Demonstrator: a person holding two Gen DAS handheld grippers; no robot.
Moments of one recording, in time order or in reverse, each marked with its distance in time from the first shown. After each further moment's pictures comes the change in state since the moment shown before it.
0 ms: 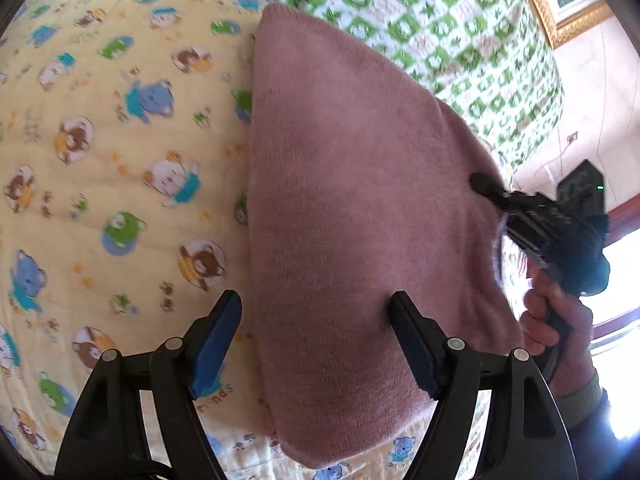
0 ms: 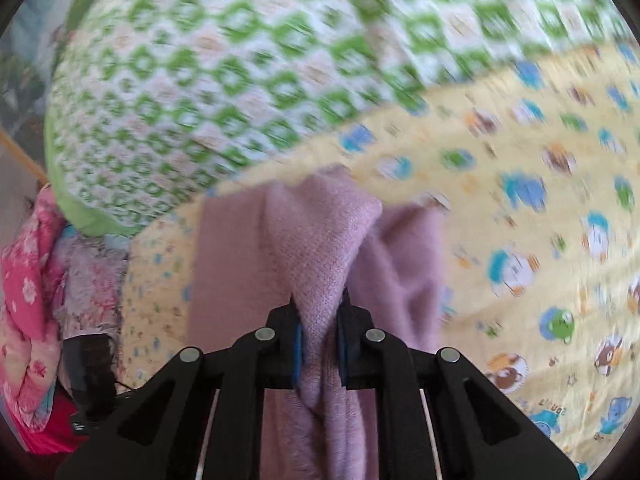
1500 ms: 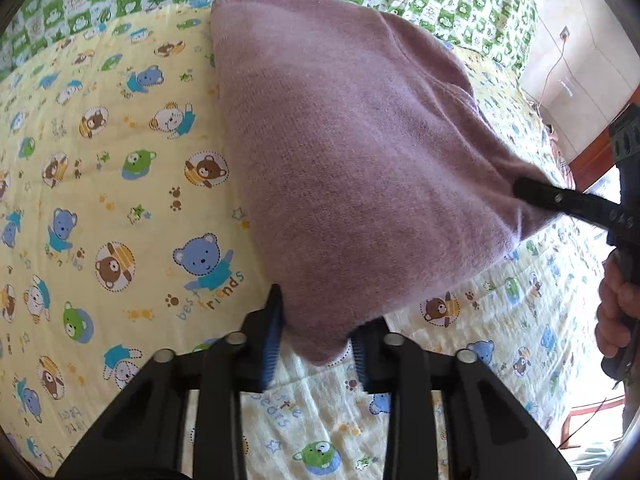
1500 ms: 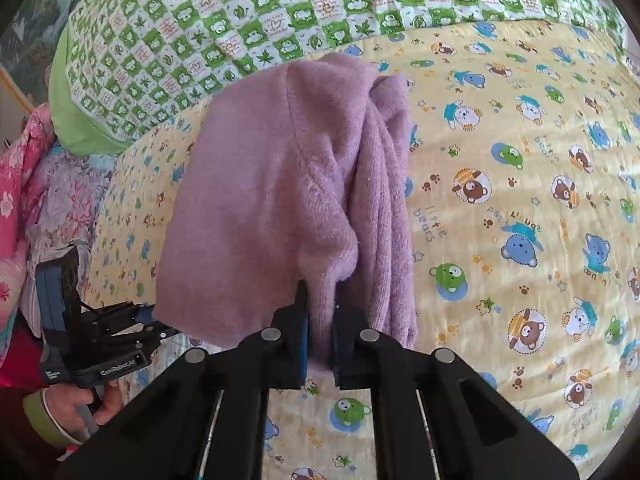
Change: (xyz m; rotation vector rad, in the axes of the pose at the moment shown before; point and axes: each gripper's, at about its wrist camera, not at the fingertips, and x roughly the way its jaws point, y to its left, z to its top) left arm -0.003 -0.042 -0.086 0.294 0.006 0.227; right arm -0.054 0.025 -0.119 -0.126 0.060 -0.120
